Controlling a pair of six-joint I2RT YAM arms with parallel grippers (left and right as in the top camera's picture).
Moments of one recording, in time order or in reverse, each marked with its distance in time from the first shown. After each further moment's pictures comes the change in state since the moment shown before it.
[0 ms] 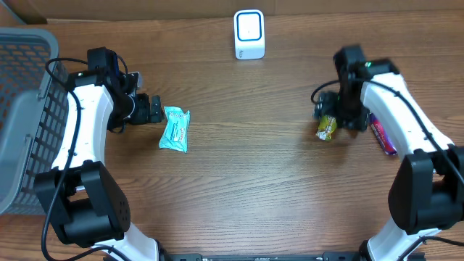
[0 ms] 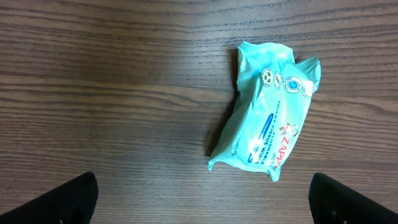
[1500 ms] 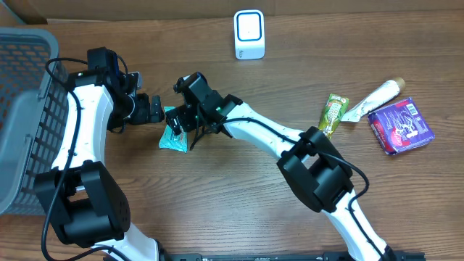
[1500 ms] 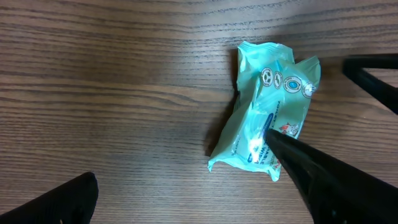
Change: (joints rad) left arm 0.000 0.000 0.000 0.000 0.000 0.000; right arm 0.657 0.518 0.319 0.801 -0.126 -0.115
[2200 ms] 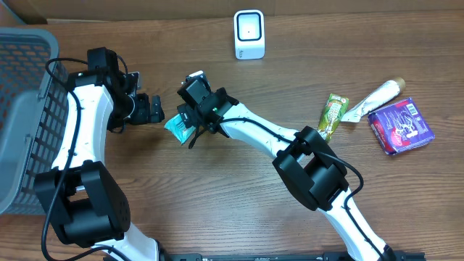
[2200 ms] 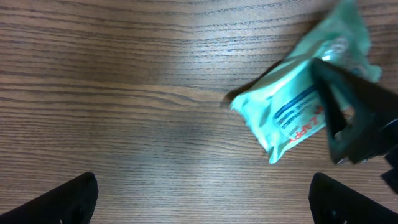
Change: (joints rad) left arm 0.000 0.000 0.000 0.000 0.000 0.000; right arm 0.004 0.034 0.047 -0.132 0.414 -0.031
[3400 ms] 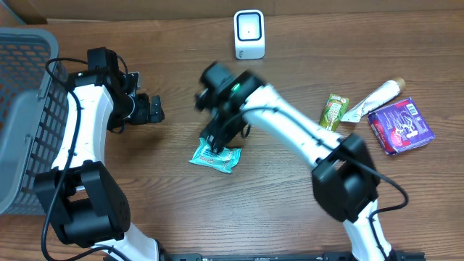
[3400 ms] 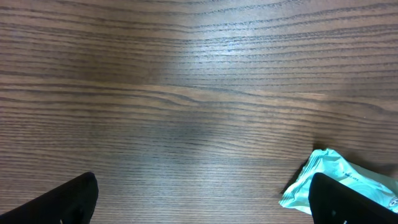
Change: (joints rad) left arm 0.000 0.000 0.000 0.000 0.000 0.000; right arm -0.020 -0.224 0.003 -0.639 -0.386 -0.457
